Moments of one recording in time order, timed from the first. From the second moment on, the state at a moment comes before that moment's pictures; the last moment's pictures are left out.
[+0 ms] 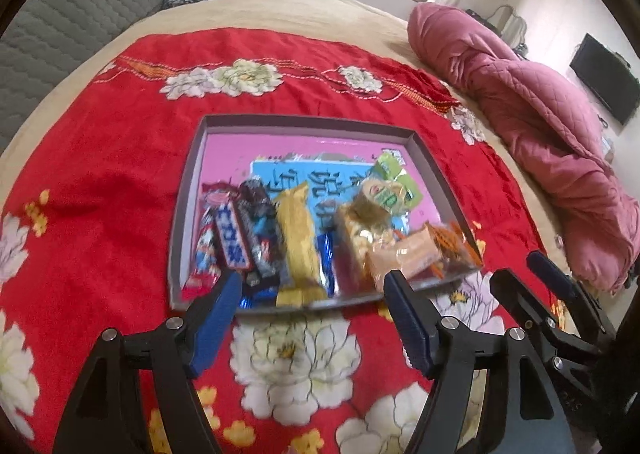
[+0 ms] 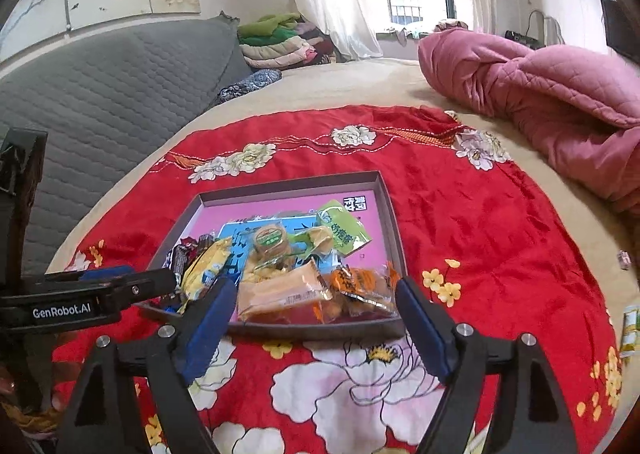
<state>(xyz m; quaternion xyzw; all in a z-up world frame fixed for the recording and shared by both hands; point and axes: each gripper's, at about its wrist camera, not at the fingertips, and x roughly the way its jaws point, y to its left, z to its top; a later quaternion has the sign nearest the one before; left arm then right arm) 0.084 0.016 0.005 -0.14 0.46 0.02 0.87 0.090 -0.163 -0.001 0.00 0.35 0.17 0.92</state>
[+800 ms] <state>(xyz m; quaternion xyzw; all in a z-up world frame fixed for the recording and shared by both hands) 0.023 0.000 -0.008 -0.13 0.51 0.03 0.85 0.034 -0.168 -0.011 -0.04 0.39 0.13 0.91</state>
